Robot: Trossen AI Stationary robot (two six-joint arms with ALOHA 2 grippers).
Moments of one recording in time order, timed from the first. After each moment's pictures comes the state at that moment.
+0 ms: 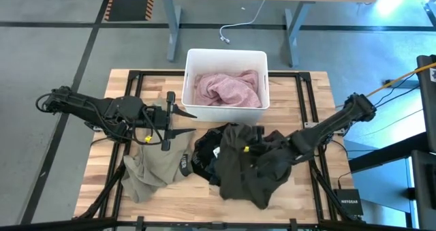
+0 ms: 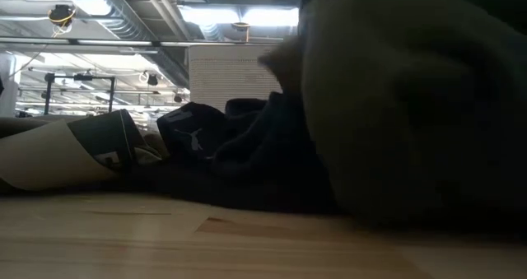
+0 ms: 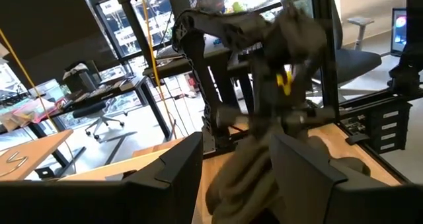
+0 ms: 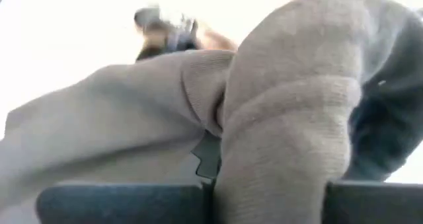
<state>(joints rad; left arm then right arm) -0.26 1.05 1.07 -0.06 -0.26 0.30 0.52 1.47 1.26 -0.70 0.55 0.20</state>
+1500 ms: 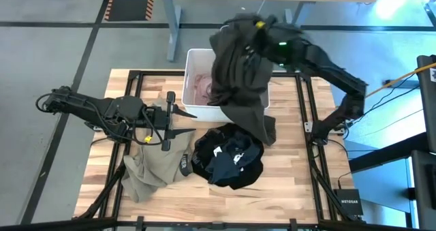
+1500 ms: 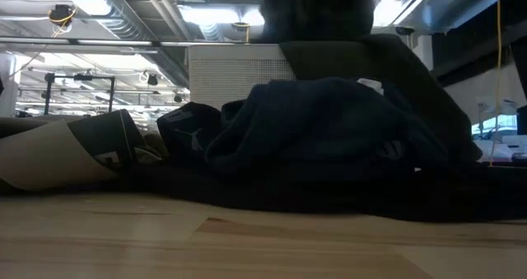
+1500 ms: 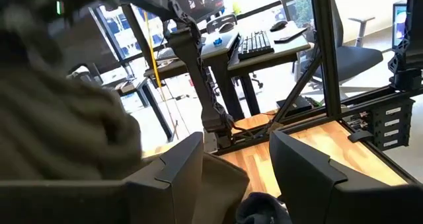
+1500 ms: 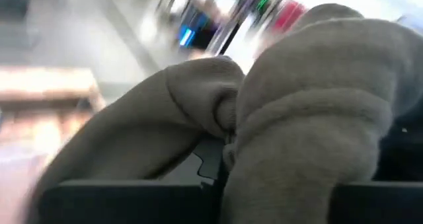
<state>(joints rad) -0.26 1.05 1.07 -0.06 -0.26 0.32 -0.30 1.56 1.98 -0.67 0.45 -0.38</state>
